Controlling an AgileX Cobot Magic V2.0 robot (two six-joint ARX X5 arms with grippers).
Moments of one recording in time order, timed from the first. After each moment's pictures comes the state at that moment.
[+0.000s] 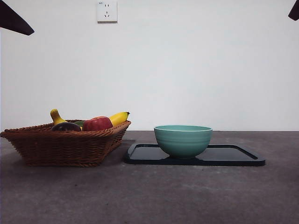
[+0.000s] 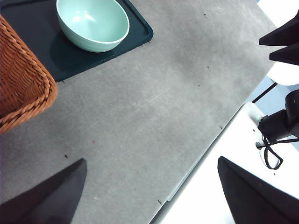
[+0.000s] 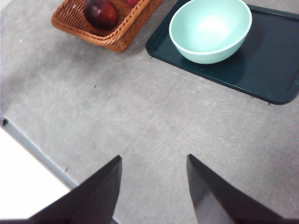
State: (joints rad) left arm -0.38 0.89 0.95 -0.85 0.61 0.01; right arm 0.46 0.62 0.77 -0.84 -0.30 0.18
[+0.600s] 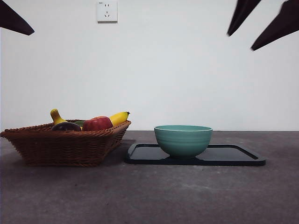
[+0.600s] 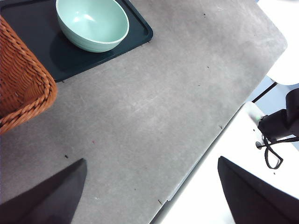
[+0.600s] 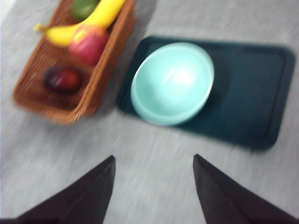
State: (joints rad) left arm -0.38 0.89 0.95 -0.85 0.61 0.01; right arm 0.36 1.12 1.06 -0.68 -0.26 0.33
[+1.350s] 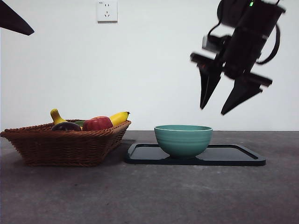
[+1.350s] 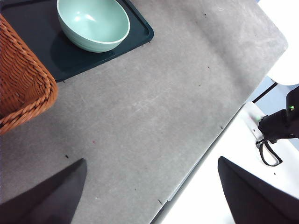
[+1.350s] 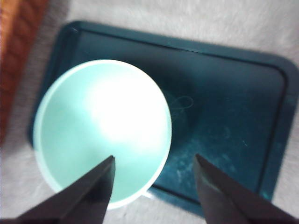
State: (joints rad) left arm -0.38 0.89 0.95 -0.85 0.61 0.01; right arm 0.33 1.71 1.32 -0.61 -0.21 0.23
